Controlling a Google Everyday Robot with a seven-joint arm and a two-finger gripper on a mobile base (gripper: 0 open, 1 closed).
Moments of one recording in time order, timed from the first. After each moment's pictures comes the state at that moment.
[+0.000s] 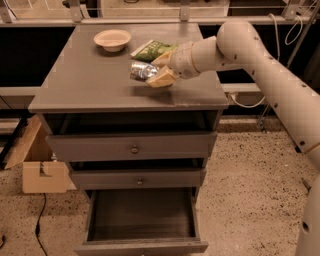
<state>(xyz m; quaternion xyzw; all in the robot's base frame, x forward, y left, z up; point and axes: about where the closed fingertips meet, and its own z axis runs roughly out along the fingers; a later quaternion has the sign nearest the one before) 0.724 0.006 0.872 -0.62 0.59 0.16 0.49</state>
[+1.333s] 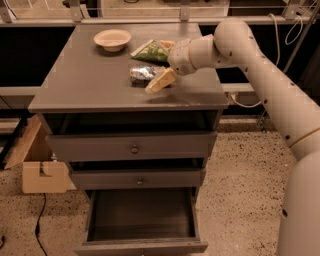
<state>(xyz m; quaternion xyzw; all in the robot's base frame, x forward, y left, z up) 0.746 0.022 0.872 -0.61 0.59 0.19 0.50</state>
